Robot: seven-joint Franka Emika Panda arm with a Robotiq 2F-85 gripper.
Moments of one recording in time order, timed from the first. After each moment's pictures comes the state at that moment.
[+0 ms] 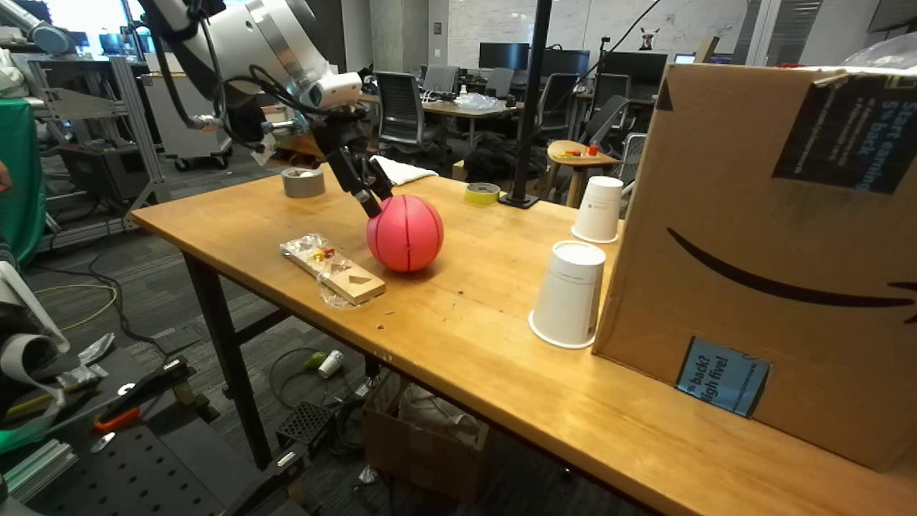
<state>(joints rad) 0.22 0.24 0.13 -2.15 -0.80 1.96 1.85</state>
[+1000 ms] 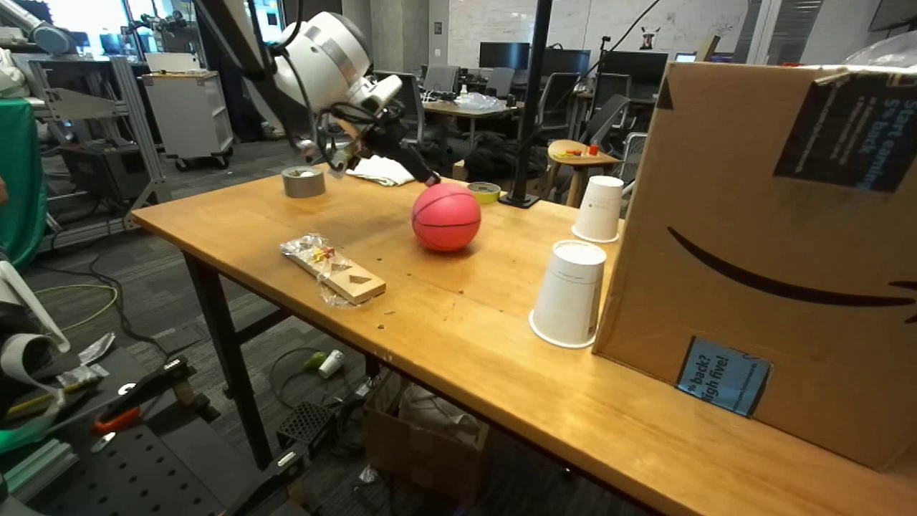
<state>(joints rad) 0.17 0.40 0.10 -1.98 -1.21 2.28 1.92</state>
